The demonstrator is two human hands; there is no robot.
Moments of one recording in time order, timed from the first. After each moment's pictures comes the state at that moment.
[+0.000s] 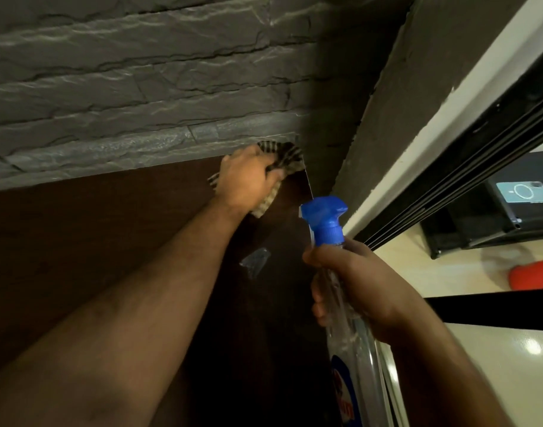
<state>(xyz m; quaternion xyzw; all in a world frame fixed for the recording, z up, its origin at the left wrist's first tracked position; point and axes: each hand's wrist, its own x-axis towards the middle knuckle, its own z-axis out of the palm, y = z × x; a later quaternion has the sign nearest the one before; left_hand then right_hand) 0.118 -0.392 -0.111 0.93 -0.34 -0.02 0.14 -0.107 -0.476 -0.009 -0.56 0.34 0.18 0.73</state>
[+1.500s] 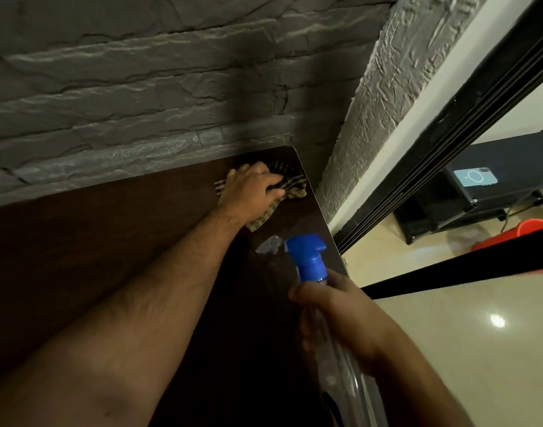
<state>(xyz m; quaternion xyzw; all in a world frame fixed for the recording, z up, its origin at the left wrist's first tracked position) 0.100 -0.361 -0.114 0.89 -0.43 -0.07 0.14 -0.144 -0.390 -0.002 -0.55 0.39 0.16 0.72</state>
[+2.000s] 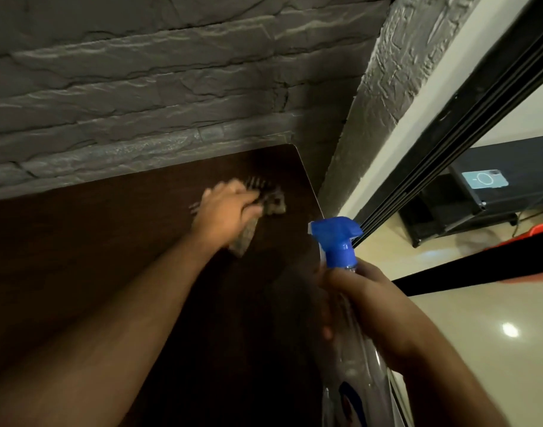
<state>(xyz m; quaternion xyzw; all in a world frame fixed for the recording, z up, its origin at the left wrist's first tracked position) 0.079 -0.306 -0.110 0.91 -0.38 -0.09 0.13 -0.161 -0.413 0.015 -0.57 0.37 0.12 0.72</state>
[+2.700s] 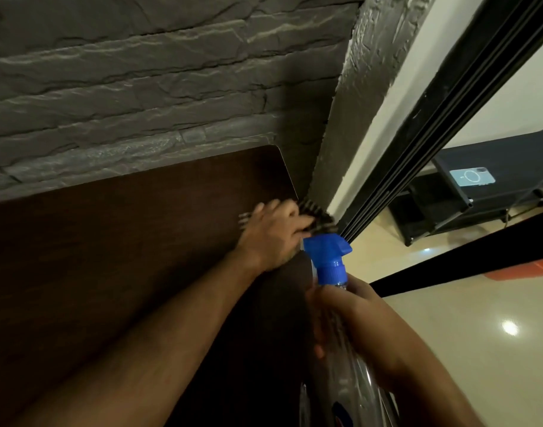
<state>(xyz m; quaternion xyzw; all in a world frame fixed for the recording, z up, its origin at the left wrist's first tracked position) -0.010 -0.372 -0.101 0.85 -0.50 -0.10 0.12 -0.192 -0.420 0.006 -0.54 0.37 0.12 0.74</state>
